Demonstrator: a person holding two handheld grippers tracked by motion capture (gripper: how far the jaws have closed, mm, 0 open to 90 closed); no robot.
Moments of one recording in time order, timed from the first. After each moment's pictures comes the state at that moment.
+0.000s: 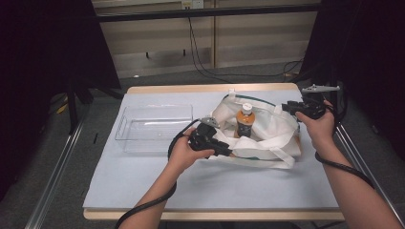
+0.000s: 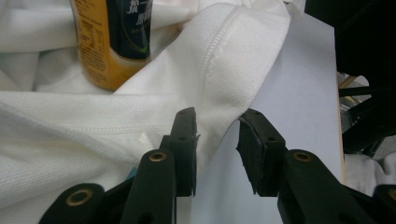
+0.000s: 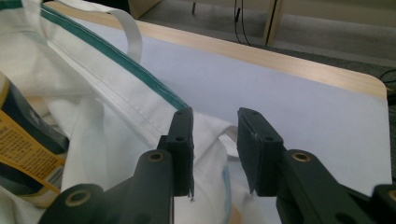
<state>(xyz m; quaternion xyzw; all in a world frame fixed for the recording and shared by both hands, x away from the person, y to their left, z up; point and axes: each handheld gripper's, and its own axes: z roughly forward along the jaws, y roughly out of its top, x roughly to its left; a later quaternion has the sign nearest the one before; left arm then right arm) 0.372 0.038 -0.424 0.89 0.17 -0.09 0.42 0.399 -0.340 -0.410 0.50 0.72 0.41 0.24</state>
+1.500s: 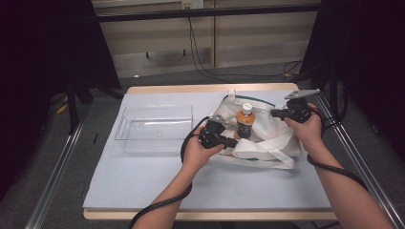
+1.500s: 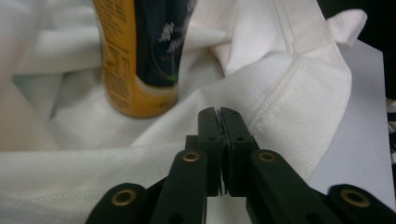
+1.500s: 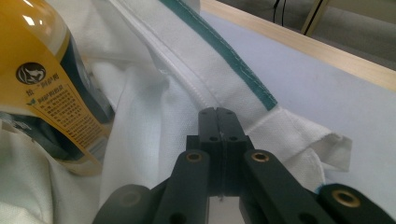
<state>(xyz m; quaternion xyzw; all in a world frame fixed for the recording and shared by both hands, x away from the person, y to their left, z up) 0.379 0.008 -0.440 0.88 0.21 -0.05 0.42 0.402 -0.304 -0.423 0.44 0.79 0.39 0.20</state>
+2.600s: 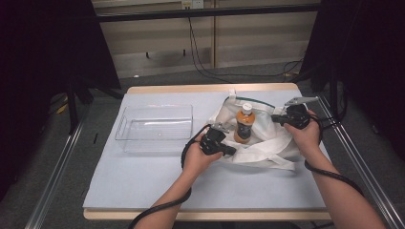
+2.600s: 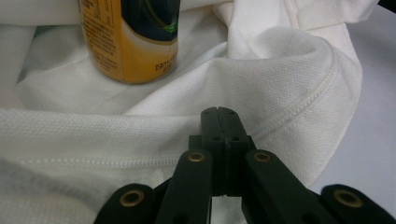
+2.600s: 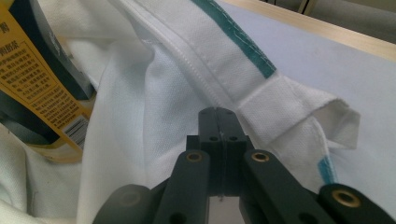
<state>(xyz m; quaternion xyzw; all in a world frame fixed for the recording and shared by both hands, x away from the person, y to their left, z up) 0.375 0.008 -0.464 0.90 0.20 -0.05 0.39 0.396 -0.309 -0.447 0.46 0.77 0.38 0.21</state>
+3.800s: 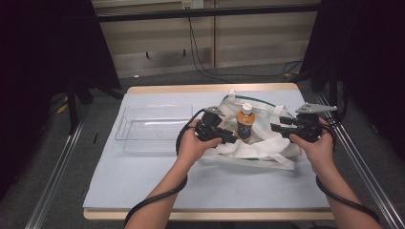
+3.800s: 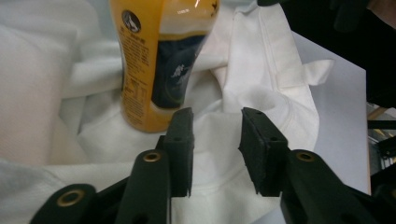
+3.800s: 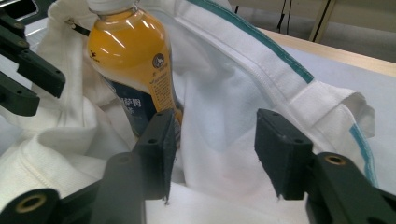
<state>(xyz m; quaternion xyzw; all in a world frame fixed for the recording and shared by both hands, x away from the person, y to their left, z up) 0.388 0.017 -0.409 0.87 0.22 -0.04 0.44 0.330 -0.298 -0.408 0.45 0.75 0.45 0.21</state>
